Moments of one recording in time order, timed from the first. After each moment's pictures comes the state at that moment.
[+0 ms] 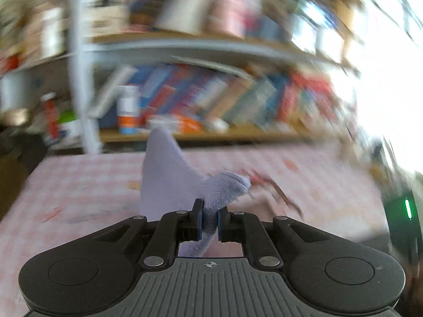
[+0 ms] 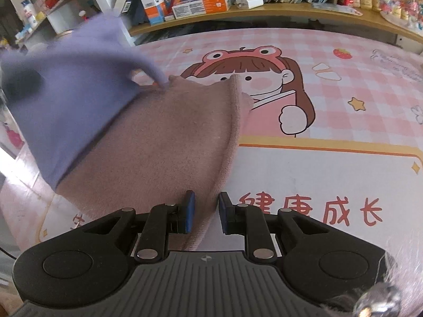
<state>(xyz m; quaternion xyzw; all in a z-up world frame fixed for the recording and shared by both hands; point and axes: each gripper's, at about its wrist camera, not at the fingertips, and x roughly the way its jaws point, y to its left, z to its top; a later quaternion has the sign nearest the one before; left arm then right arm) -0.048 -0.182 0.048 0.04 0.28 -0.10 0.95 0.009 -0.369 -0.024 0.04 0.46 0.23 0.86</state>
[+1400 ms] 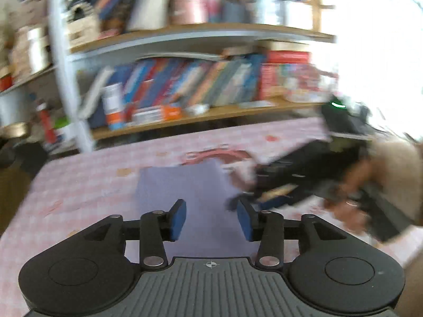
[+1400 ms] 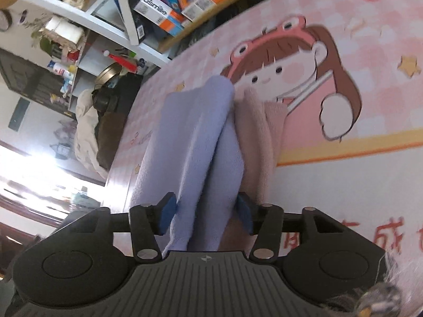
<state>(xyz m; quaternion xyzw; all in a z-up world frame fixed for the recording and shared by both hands) -0.087 -0.207 0.054 0.06 0.30 -0.03 0.95 0.076 -0.405 -0.029 0.26 0.52 0.34 0.74</state>
